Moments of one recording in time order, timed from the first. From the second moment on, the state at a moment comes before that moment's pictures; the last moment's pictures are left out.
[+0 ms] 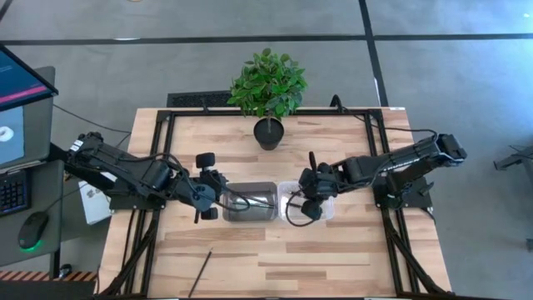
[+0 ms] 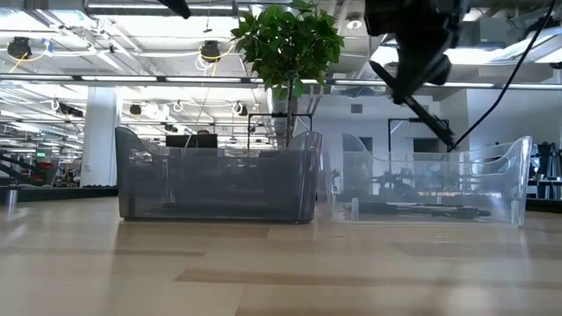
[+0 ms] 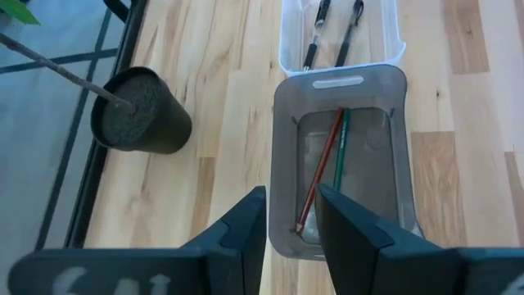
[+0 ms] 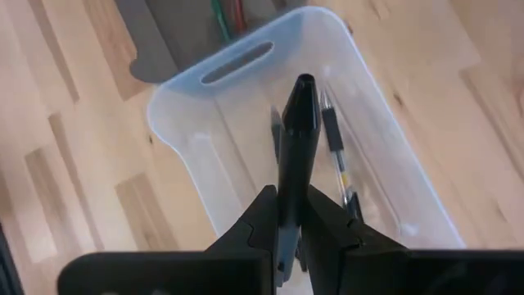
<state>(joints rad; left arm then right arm) -0.39 1.31 1.30 -0.99 -0.53 -0.24 0.21 1.45 1.12 -0.81 0.09 0.60</state>
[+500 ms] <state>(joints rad) -0.39 1.31 1.25 -0.99 -0.53 -0.25 0.19 1.64 1.12 -0.84 -0.03 0.55</state>
